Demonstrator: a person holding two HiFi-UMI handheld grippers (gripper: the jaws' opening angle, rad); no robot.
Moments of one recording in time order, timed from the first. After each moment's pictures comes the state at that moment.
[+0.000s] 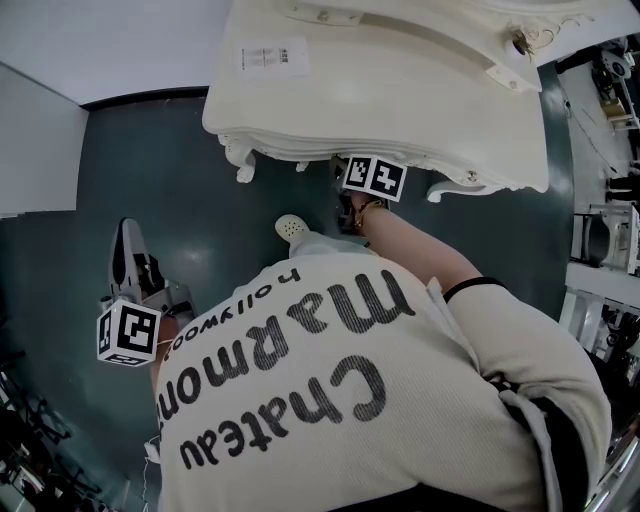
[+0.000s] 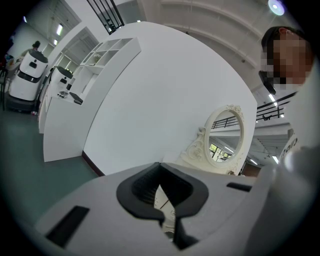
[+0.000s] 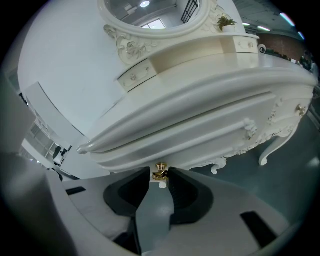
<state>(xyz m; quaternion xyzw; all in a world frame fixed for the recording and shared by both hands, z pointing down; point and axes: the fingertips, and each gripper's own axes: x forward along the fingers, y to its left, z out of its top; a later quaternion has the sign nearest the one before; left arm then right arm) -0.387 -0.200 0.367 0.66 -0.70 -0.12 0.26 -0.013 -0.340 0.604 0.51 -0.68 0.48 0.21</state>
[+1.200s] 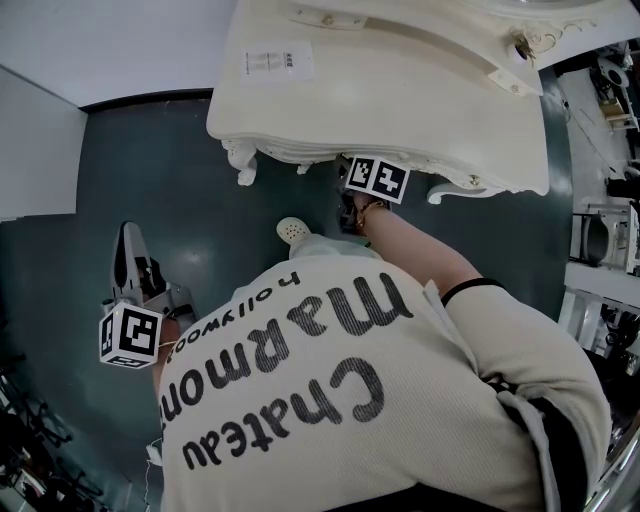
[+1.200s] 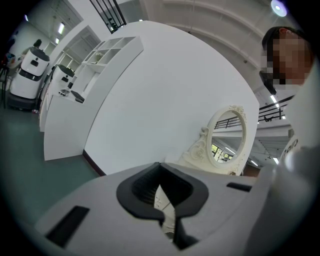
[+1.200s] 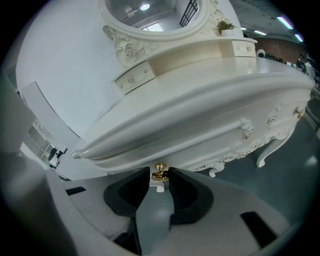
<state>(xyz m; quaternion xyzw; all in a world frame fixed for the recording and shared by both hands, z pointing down) -0.400 -0.207 0.374 0.66 -0.70 -0.12 0.26 -0.013 -0.353 0.604 0.54 -0.67 0.47 0.20</state>
